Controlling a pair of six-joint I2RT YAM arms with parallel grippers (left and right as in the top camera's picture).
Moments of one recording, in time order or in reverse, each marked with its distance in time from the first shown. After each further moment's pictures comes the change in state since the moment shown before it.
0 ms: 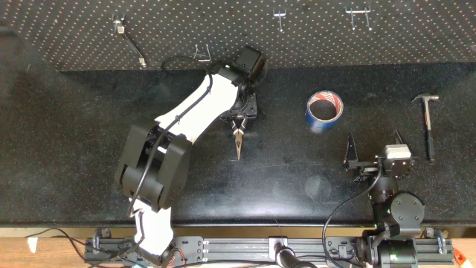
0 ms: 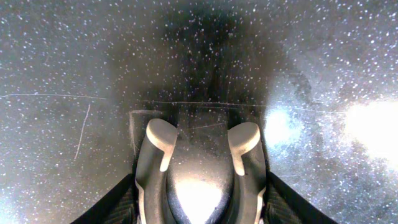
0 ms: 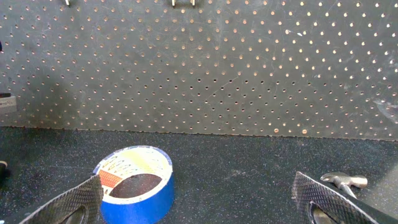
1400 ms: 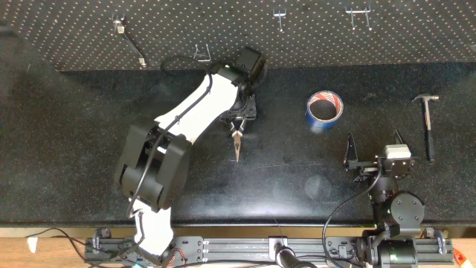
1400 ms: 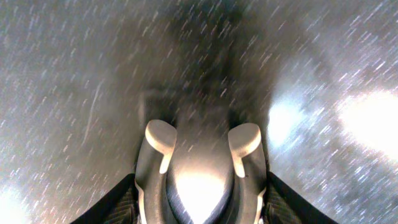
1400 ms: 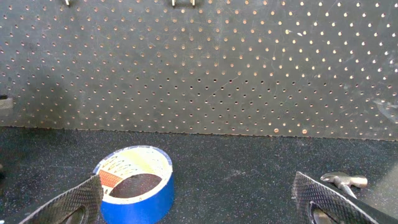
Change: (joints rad) left arm 0.000 -0.009 -0.001 -0.043 -0.001 0.000; right arm 0.000 0.000 0.000 0.000 0.000 0.000
